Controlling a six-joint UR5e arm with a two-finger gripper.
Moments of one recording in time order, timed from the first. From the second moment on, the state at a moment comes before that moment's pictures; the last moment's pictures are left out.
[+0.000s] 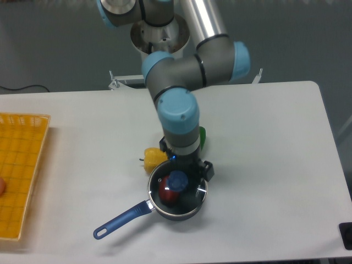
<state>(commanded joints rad) 2.42 -1.92 -1.50 -1.26 1.64 1.18</state>
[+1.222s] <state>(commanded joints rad) 2.79 -1.67 -1.61 -1.49 1.62 1.89</state>
